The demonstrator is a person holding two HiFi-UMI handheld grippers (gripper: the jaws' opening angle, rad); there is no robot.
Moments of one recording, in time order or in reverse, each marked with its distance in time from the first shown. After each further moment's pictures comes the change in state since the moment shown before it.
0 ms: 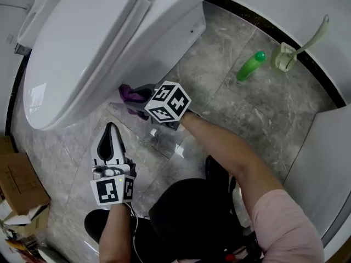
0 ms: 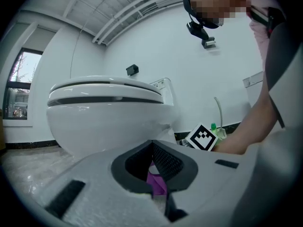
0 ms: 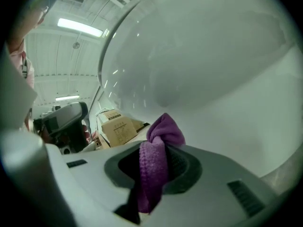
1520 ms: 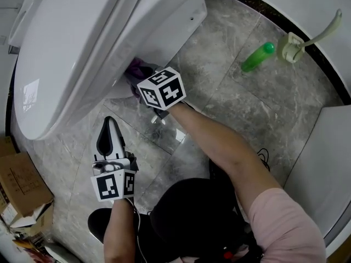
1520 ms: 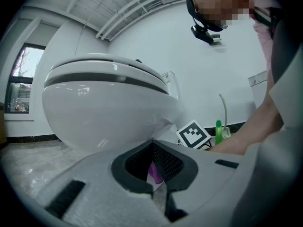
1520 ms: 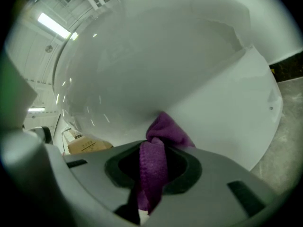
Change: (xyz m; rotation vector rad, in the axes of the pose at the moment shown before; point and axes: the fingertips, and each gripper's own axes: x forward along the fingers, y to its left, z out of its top) left arm 0.025 0.006 -0.026 -0.039 0.030 0.023; right arm -0.005 -0.089 0.021 0.161 -0.186 -0.352
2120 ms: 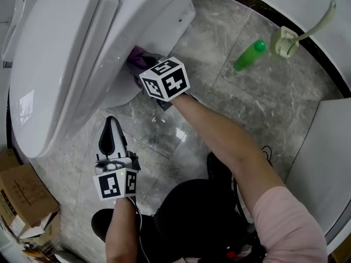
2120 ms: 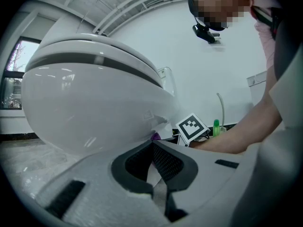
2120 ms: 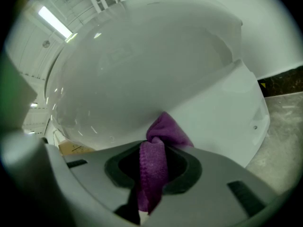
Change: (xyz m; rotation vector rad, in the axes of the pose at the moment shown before) left arm 0.036 -0.024 -0.004 -0.010 0.021 -0.060; right arm -0.025 -0.060 0.038 -0.025 -0.038 -0.092
